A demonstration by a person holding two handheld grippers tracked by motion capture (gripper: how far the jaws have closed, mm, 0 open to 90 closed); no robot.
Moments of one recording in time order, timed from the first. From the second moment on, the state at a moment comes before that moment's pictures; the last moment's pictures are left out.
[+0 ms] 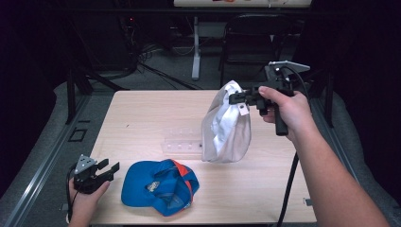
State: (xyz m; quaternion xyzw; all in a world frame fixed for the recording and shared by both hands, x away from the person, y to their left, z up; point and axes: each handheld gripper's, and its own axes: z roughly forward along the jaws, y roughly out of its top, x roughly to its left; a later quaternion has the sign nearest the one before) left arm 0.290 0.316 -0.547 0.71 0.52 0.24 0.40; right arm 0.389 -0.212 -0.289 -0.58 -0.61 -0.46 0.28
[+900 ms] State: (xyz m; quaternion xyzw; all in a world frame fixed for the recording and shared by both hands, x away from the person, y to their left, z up) left arm 0.288 0.305 -0.545 0.73 0.50 0.25 0.40; right arm 0.455 -0.137 -0.314 -0.59 -0.61 -0.44 0.29
